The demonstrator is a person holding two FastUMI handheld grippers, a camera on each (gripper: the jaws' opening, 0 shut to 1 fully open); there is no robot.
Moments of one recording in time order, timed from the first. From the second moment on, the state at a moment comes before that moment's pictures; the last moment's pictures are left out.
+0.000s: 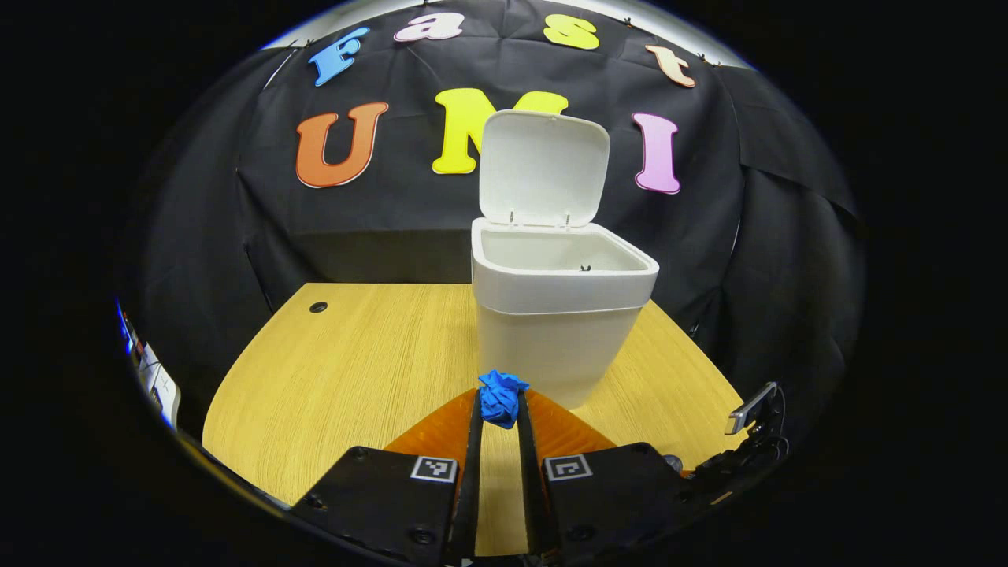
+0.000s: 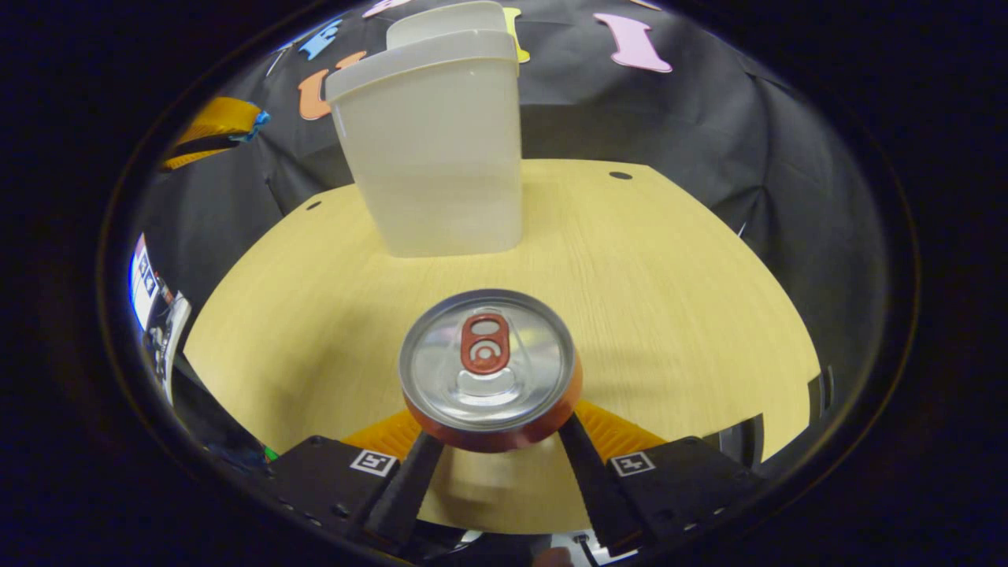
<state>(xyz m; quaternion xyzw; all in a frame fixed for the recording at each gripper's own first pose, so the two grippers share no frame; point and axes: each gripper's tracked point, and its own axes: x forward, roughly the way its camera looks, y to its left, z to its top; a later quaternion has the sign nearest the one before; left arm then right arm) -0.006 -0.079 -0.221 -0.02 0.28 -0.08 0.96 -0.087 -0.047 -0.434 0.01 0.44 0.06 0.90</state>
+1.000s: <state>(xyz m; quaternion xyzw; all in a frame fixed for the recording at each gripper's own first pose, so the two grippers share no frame) 0.123 -0.104 -0.084 -0.03 0.10 -0.08 0.99 -0.037 -0.095 -0.275 -0.01 0.34 0.03 0.94</state>
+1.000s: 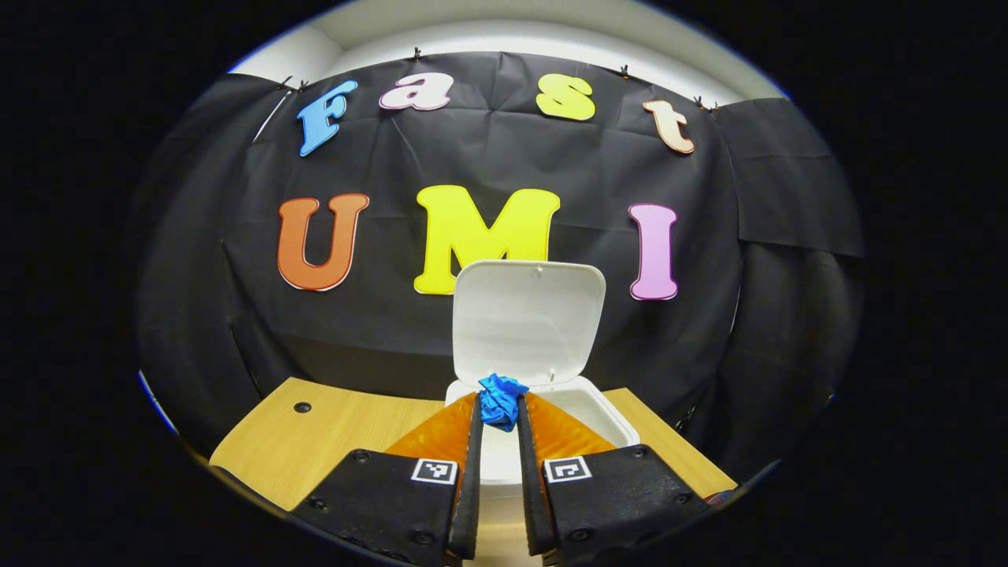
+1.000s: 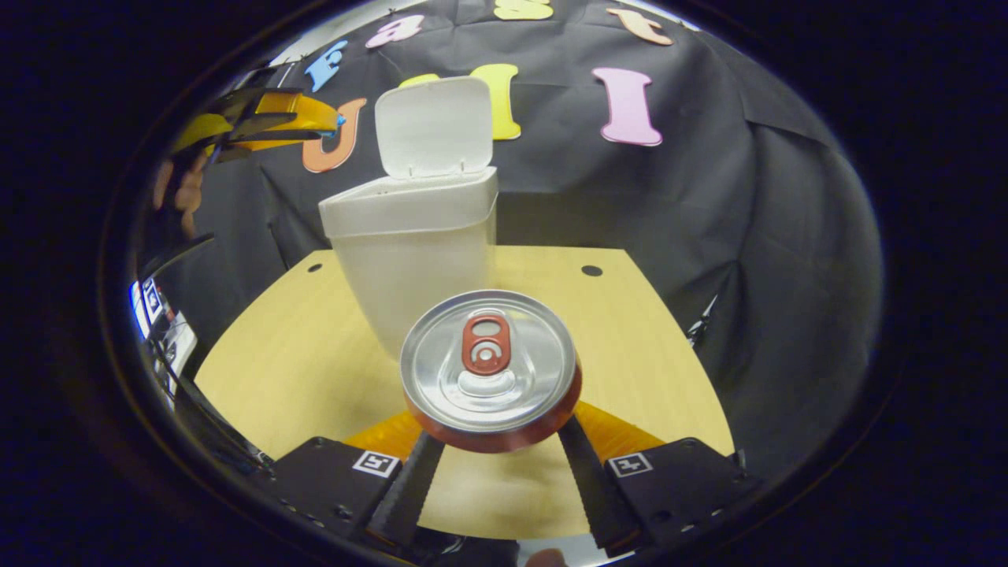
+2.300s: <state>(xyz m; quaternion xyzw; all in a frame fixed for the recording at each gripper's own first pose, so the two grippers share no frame) 0.156 -0.098 -0.100 0.00 0.12 -0.08 0.99 -0.011 -0.119 -0.244 0.00 0.34 0.01 0.94</state>
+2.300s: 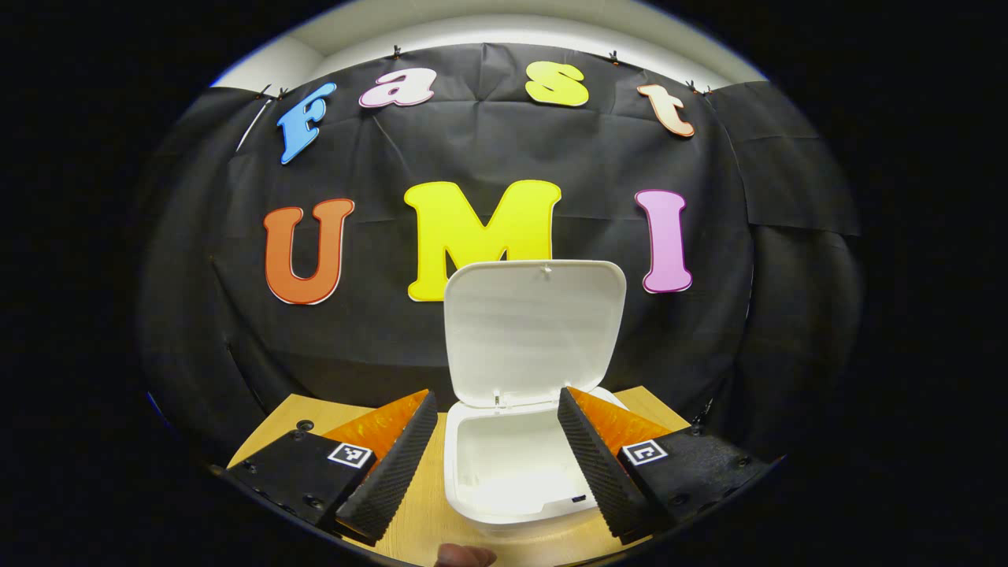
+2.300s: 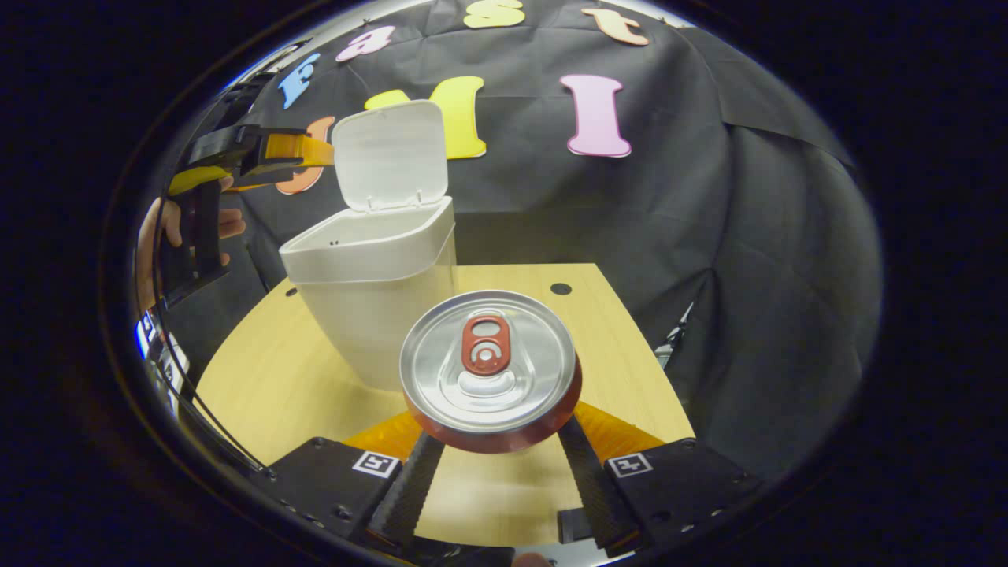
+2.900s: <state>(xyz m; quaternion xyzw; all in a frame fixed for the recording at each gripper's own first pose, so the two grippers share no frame) 0.098 -0.030 -0.094 -0.01 0.11 -0.01 0.99 0.047 -0.055 -0.150 0.00 0.29 0.08 0.95</state>
